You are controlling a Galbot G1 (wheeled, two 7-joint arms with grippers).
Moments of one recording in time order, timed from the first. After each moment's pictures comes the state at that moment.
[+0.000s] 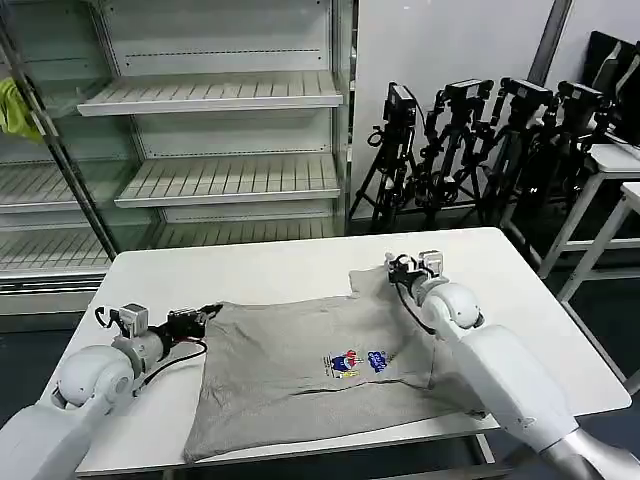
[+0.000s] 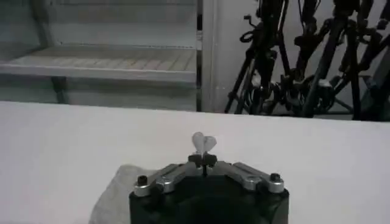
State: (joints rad) left arm 0.99 -0.73 -0.30 -1.78 -0.83 0.52 0.11; right arm -0.49 1.04 -0.07 1.46 0.81 -0.53 0.21
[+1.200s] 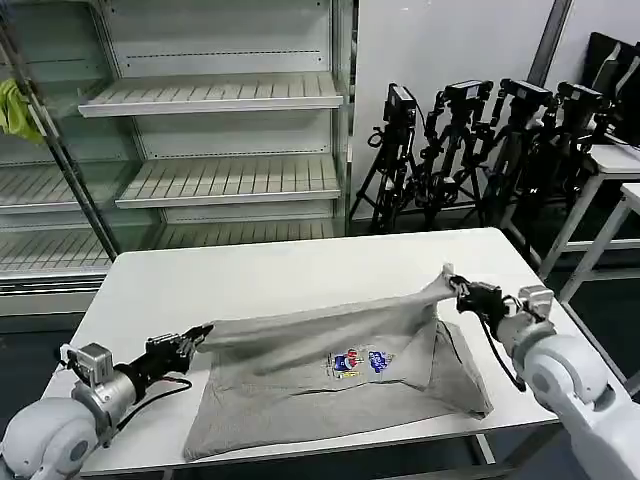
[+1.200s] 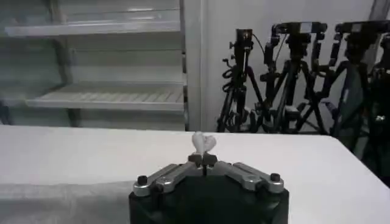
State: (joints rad) left arm 1.43 -0.72 -0.63 -2.12 -0.83 0.49 0.09; right arm -1.09 0.74 0.41 2.02 0.90 -0.51 0.17
